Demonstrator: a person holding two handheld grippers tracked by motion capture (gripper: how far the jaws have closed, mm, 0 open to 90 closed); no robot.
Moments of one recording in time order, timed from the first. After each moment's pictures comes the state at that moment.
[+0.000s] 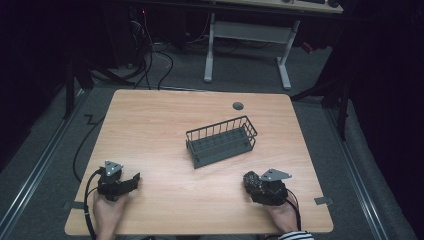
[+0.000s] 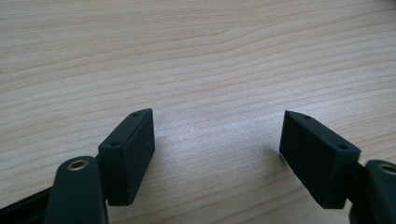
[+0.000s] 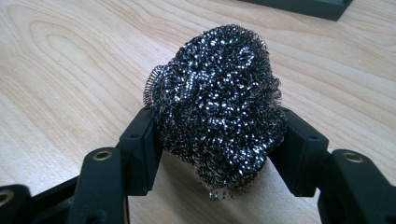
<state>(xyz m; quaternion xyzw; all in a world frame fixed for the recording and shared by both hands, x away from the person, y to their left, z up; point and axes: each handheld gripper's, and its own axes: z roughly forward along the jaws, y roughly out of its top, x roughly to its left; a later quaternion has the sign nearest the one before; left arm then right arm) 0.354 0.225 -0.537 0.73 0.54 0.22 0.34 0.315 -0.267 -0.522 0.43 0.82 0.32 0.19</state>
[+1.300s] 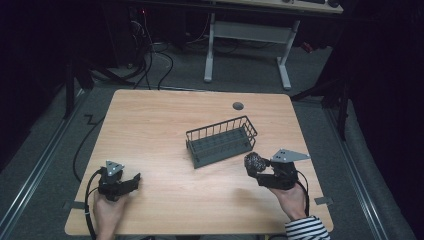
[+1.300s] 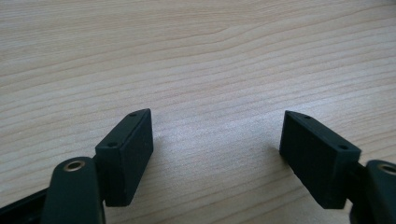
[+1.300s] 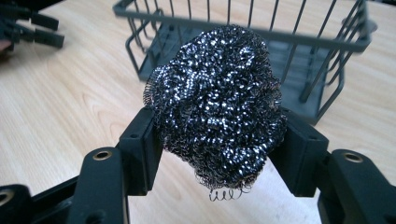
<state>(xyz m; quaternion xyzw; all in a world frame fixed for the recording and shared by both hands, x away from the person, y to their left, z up) 0.354 0.224 -0.537 0.74 0.54 0.23 0.33 0.330 -0.274 -0.441 0.40 0.80 0.42 0.16</state>
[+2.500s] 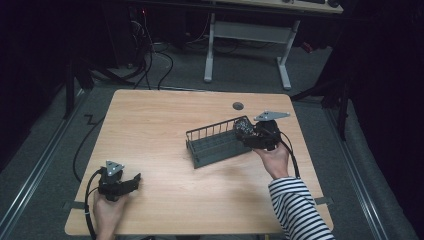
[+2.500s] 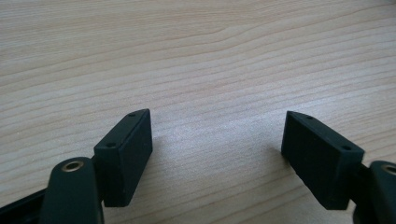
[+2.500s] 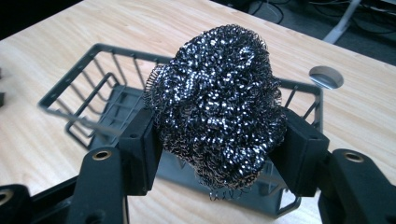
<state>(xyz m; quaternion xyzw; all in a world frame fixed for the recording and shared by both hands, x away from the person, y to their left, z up) 0.354 0.224 -0.537 0.74 0.53 0.23 0.34 0.427 -0.241 -0.403 0.42 0.80 0.40 0.19</state>
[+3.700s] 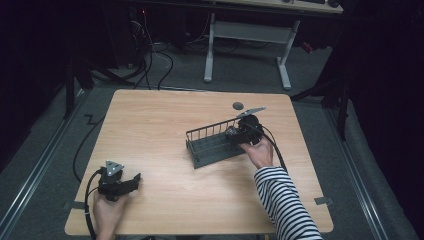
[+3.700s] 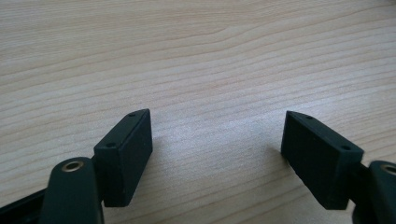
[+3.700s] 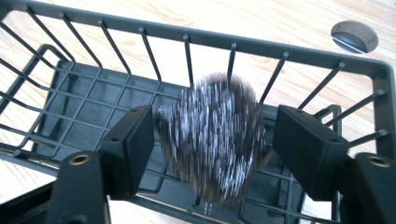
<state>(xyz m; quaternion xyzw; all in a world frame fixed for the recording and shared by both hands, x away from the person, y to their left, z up) 0.354 0.224 -0.537 0.74 0.54 0.23 0.34 0.477 -0.212 -0.443 0.45 0.82 0.31 0.15</state>
